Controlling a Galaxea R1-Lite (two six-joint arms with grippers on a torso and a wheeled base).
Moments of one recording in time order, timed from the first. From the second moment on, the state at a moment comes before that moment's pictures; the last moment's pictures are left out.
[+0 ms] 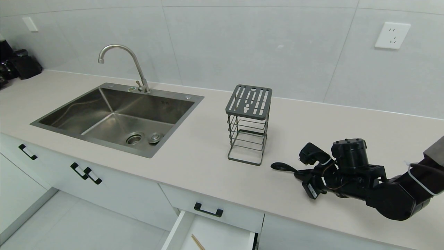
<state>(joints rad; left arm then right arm) 0.00 0.00 0.00 0.00 0.04 -0.04 0.38 2.00 -0.72 -0.75 0.12 -0.40</state>
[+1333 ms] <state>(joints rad) 0.00 0.00 0.00 0.00 0.04 -0.04 0.75 1.82 -0.59 -0.76 0.08 -0.32</state>
